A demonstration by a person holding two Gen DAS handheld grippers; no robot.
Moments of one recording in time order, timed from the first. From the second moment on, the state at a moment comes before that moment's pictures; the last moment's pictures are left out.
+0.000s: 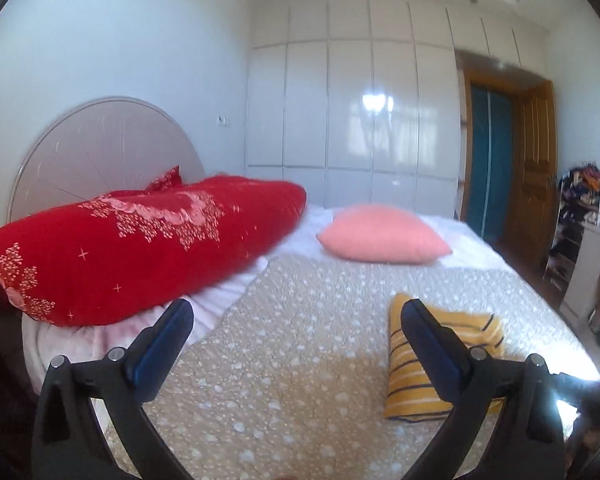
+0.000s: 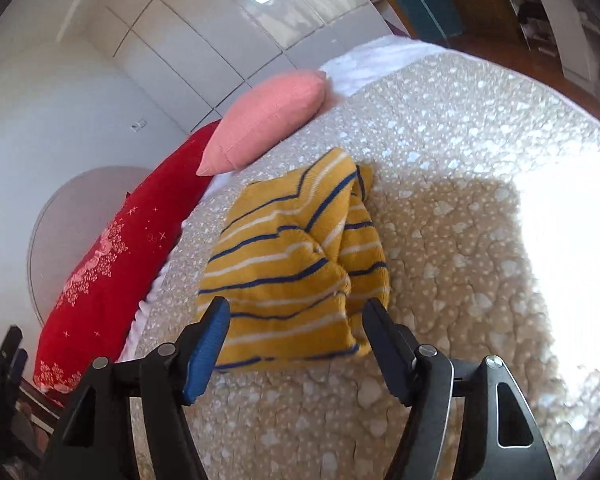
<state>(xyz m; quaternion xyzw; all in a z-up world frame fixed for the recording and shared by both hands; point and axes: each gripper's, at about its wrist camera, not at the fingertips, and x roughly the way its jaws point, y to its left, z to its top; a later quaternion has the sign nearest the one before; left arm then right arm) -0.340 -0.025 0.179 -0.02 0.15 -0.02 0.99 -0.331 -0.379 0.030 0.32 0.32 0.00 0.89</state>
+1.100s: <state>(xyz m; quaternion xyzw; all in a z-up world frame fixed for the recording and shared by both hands) -0.393 -0.046 0.090 0.03 0.37 -0.07 0.93 -0.429 -0.261 0.037 0.19 0.37 -0.04 0.91</state>
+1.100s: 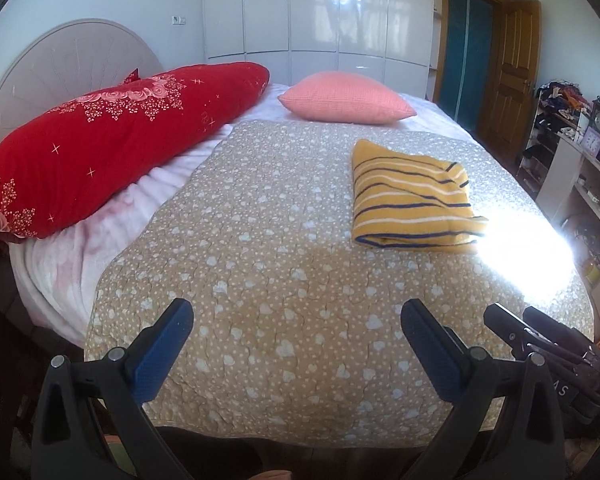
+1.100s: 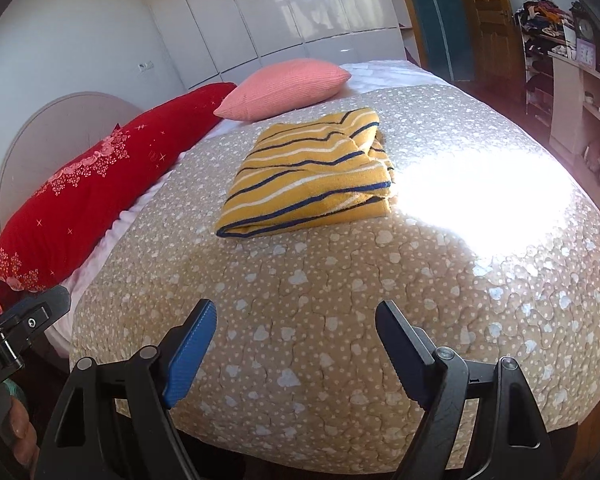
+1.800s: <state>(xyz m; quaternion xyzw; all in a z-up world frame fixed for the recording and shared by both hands) -0.388 -0.027 0.086 0.00 0.38 -0.07 0.92 -0.418 -0.239 0.033 0.16 0.39 -0.04 0.90</state>
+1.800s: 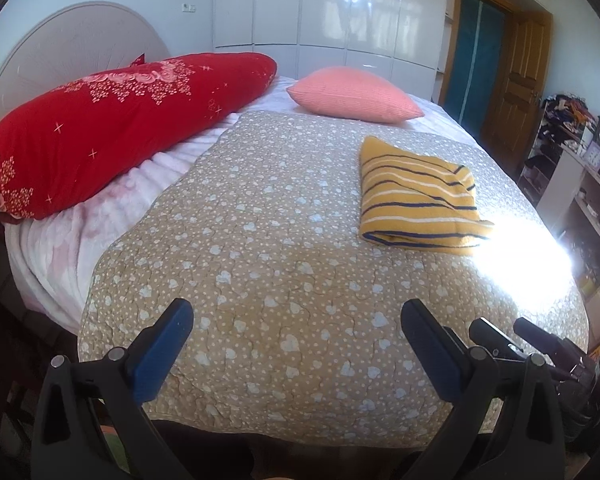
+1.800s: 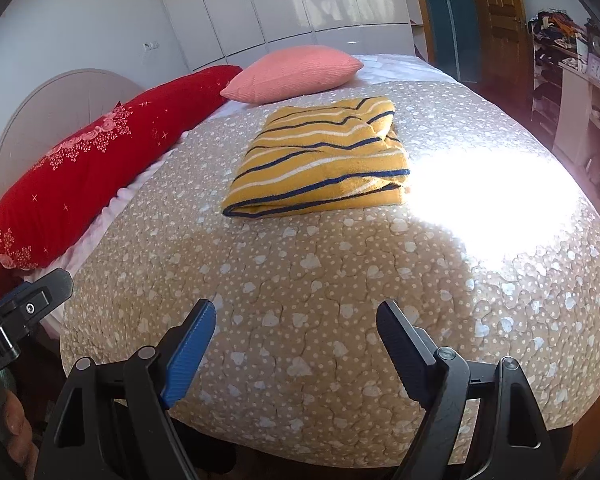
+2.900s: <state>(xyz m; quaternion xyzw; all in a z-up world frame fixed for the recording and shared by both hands) -0.375 0.064 0.083 -0.12 0.38 -0.02 0.92 -0.374 -0.173 0.048 0.08 0.41 -0.02 0.91</state>
